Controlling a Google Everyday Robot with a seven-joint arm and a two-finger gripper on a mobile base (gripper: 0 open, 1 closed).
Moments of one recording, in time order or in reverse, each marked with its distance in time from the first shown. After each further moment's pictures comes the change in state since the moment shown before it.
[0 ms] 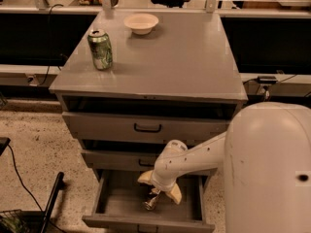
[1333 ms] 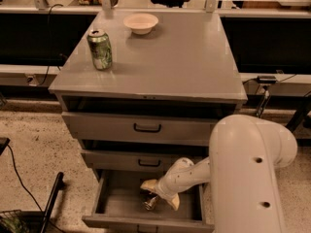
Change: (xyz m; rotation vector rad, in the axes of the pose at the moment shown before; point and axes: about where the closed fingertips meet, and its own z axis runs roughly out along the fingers) arm 0.017 0.011 0.110 0.160 -0.041 -0.007
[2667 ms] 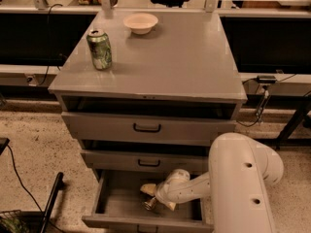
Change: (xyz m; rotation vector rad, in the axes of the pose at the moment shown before) arm 0.027 0.006 0.084 0.090 0.083 -0.039
